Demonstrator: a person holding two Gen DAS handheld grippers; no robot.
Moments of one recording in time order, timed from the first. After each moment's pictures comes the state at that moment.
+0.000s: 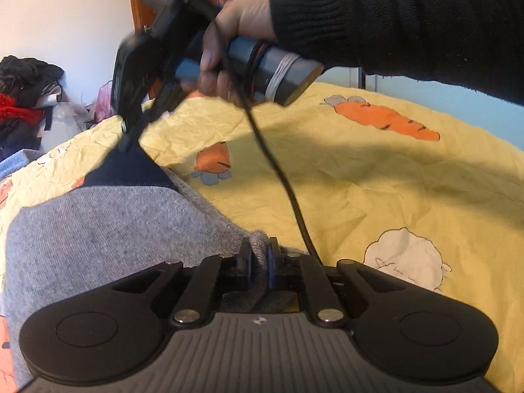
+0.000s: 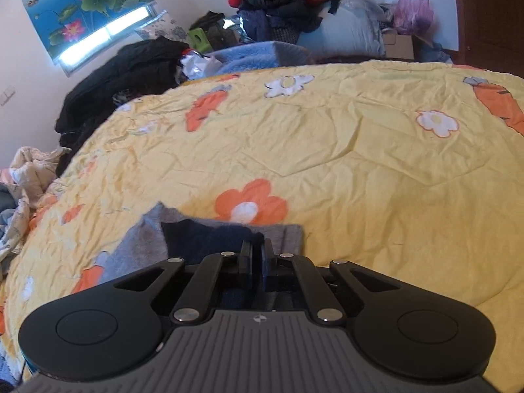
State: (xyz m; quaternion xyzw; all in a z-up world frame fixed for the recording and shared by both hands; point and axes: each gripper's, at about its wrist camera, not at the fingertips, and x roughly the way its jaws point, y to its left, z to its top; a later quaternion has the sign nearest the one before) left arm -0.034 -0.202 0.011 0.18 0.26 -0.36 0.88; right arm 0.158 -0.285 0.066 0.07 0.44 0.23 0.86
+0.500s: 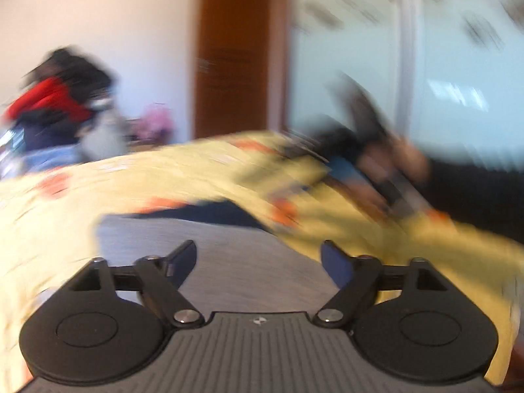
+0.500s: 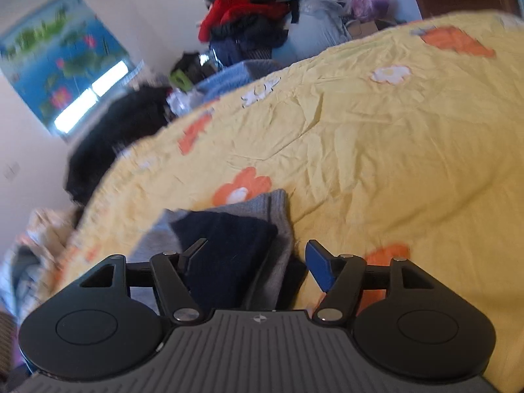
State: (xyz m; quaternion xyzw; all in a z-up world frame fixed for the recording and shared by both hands) left arm -0.037 -0.071 0.074 0.01 0.20 -0.30 0.93; right arm 0.082 -0.353 0.047 0.26 0.39 0.22 0.86
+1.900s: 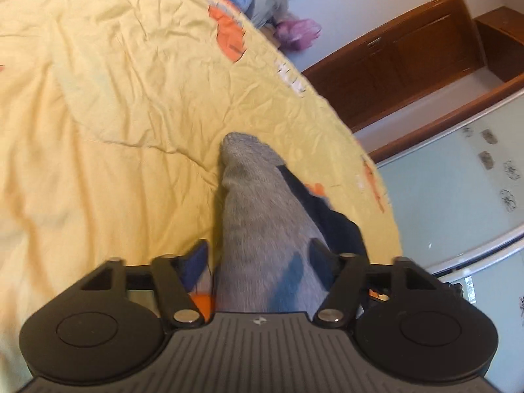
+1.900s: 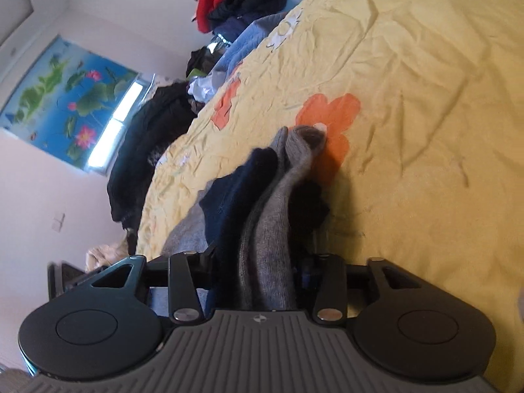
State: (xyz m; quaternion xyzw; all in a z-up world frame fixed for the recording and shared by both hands) left arm 0.127 0.137 0.013 -0.36 0.42 -0.19 0.81; right arm 0.125 -0.245 -0.008 0.37 0.42 0.26 0.79
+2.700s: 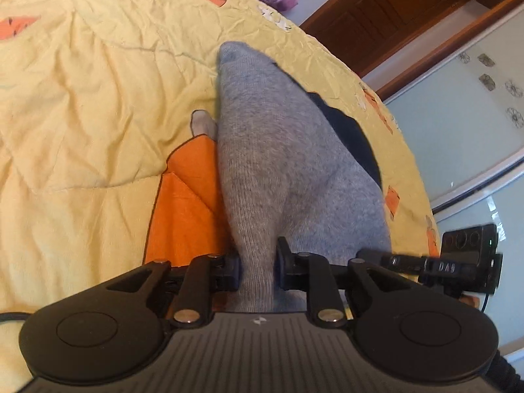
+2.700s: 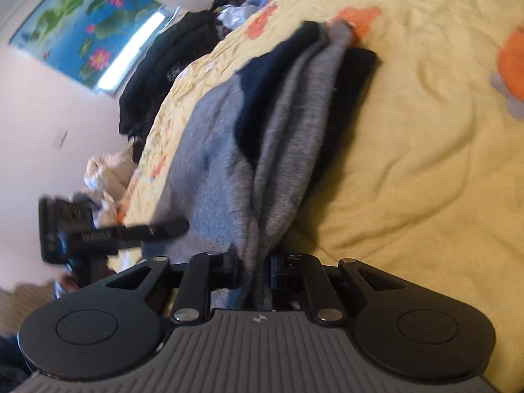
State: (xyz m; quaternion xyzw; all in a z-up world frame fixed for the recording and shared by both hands) left arm 0.039 0.106 0.013 -0.24 0.47 -0.22 0.82; right arm 0.022 -0.238 -0.003 0.29 0.48 0.32 0.76
